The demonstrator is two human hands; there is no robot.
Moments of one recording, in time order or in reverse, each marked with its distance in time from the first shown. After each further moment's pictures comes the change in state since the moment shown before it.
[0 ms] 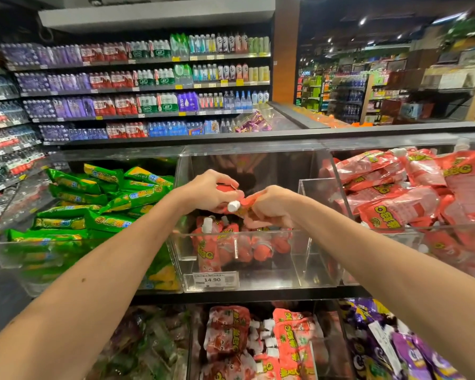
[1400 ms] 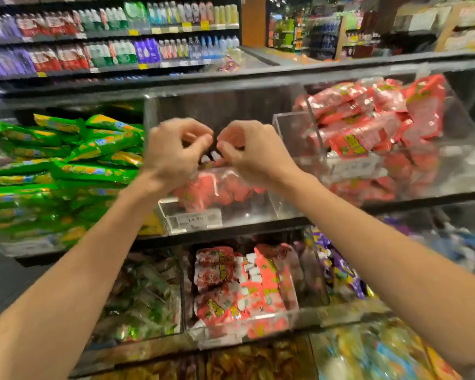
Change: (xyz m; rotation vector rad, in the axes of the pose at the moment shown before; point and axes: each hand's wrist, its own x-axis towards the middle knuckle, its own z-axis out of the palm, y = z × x) left_hand -0.079 0.008 0.035 0.026 0.503 0.367; right_hand -0.076 0.032 0.021 -0.398 0.481 -0.716
